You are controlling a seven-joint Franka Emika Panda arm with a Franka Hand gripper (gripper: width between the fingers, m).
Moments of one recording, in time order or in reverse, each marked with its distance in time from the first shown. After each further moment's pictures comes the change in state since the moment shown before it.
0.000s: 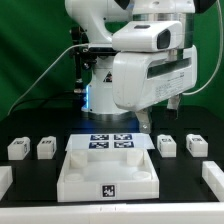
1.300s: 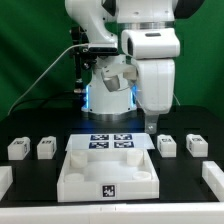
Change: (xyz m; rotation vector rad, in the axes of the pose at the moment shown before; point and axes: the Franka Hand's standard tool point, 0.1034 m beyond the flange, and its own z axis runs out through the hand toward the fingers) arm -0.037 -0.021 0.011 0.013 0.004 -0.774
